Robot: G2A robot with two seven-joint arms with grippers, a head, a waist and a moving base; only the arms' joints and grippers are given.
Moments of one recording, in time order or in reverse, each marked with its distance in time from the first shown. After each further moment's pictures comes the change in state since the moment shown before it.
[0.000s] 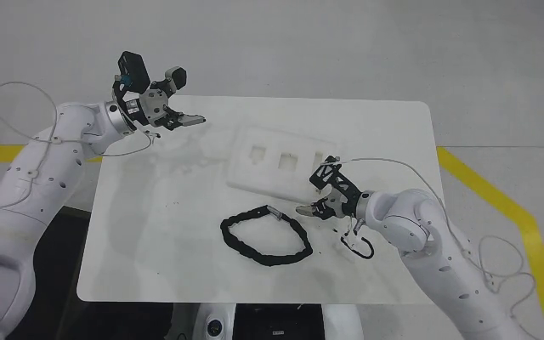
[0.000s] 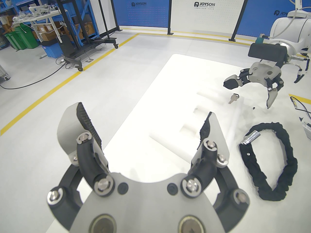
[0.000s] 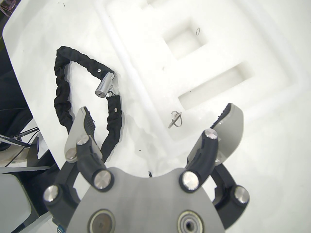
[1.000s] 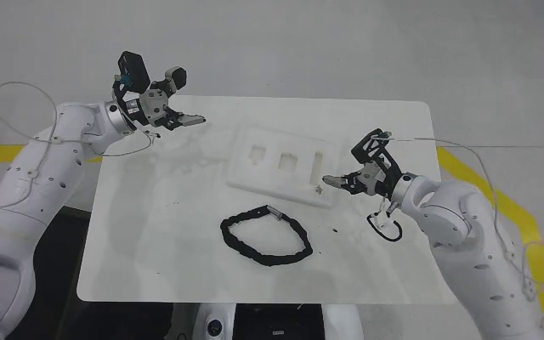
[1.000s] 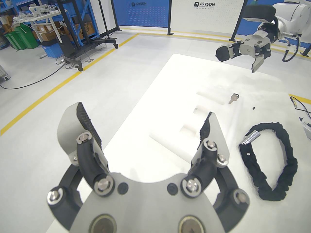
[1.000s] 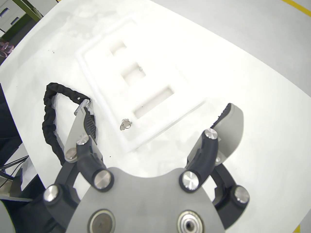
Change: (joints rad) left arm 0.000 0.000 0.000 0.000 0.000 0.000 0.000; right arm -0.042 0.024 0.204 -0.043 0.005 -0.036 -0.098
